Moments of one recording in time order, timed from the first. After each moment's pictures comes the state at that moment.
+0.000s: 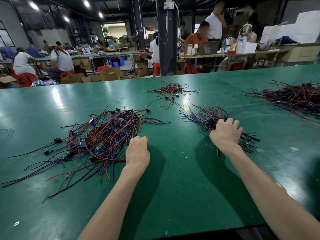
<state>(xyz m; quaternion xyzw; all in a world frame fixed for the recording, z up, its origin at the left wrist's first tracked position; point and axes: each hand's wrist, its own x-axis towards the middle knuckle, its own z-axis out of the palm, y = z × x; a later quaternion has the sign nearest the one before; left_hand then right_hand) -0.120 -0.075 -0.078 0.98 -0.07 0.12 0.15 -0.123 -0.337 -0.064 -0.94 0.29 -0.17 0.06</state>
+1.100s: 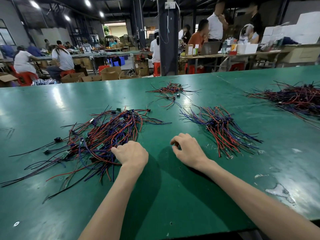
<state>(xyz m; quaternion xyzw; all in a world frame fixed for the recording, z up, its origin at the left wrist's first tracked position) -0.112 -0.071 -0.075 0.99 0.11 0.04 0.01 -0.134 -0.247 -0.092 -0.96 -0.08 -0.17 0.21</state>
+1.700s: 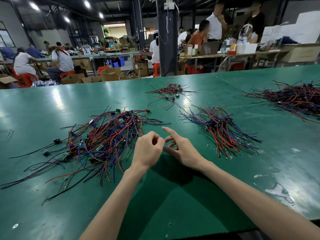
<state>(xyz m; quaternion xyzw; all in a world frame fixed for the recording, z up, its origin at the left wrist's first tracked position) -0.136 -0.093 -0.060 0.86 -0.15 0.18 0.45 -0.140 -0.240 -0.087 -0.87 -0.16 -0.11 0.45</state>
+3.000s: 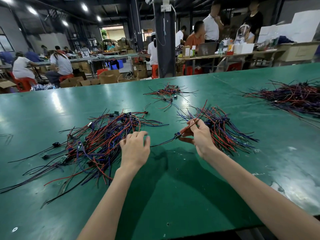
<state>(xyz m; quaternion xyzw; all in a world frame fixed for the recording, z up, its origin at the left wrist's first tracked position) -0.107 -0.072 -0.079 0.94 -0.11 0.22 0.24 -0.127 -0.273 -0.063 -0.60 0.07 -0.16 0.78</state>
